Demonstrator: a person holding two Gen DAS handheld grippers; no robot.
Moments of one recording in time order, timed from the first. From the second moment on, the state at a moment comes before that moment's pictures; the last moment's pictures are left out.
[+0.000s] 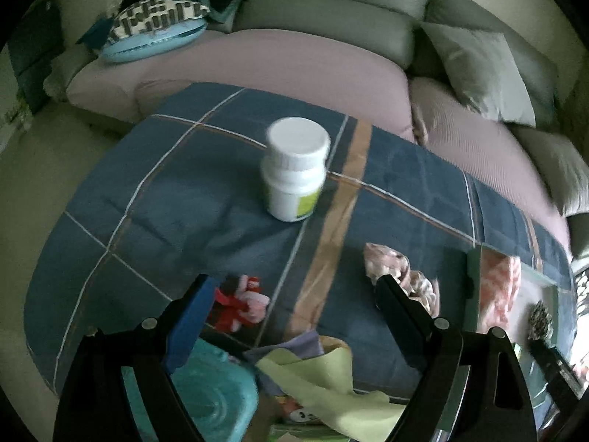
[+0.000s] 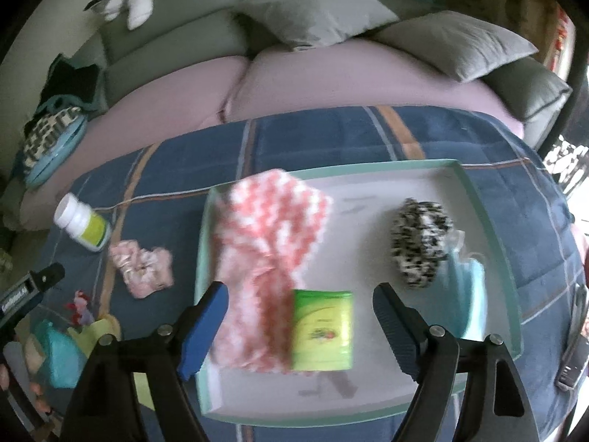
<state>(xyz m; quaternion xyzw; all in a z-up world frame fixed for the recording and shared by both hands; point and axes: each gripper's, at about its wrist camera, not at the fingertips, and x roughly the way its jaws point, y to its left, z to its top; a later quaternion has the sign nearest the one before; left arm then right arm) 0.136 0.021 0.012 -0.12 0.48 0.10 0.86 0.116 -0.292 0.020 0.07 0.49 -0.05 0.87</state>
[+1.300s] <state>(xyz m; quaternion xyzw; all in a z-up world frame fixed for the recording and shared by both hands) 0.164 0.081 -0.014 -0.16 0.57 0.05 0.80 0.178 -0.157 -0.042 0.02 0.52 0.12 0.84</state>
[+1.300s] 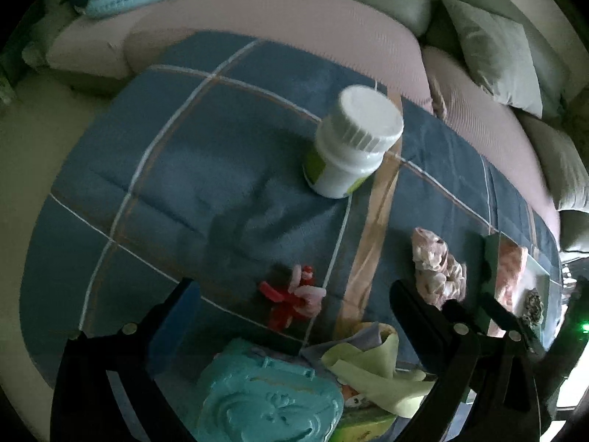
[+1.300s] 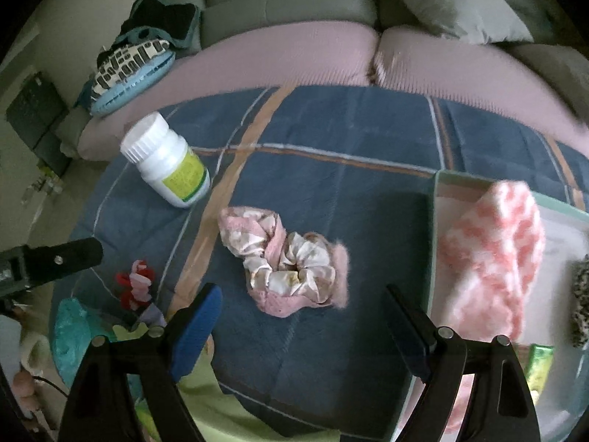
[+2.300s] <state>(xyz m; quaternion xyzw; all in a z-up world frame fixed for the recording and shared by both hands) 0.201 0.068 -0.071 -0.14 0.67 0.05 0.73 0.185 -0.151 -0.057 0.02 0.53 0.14 0.84</state>
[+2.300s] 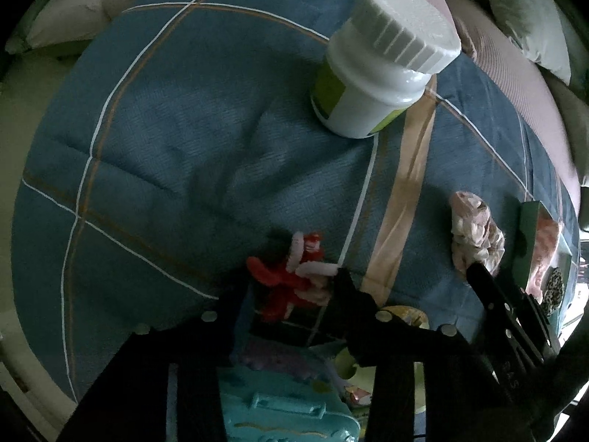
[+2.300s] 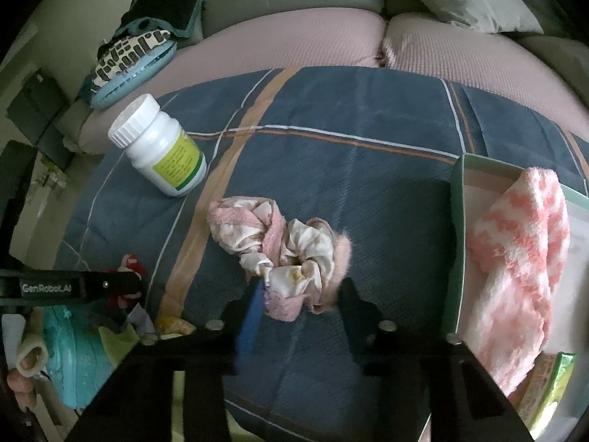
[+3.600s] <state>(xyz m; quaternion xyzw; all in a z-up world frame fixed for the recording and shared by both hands) 0.164 0.008 0.013 -0.18 0.50 0.00 0.85 0.137 -0.209 0.033 0.08 0.42 0.11 0.90</state>
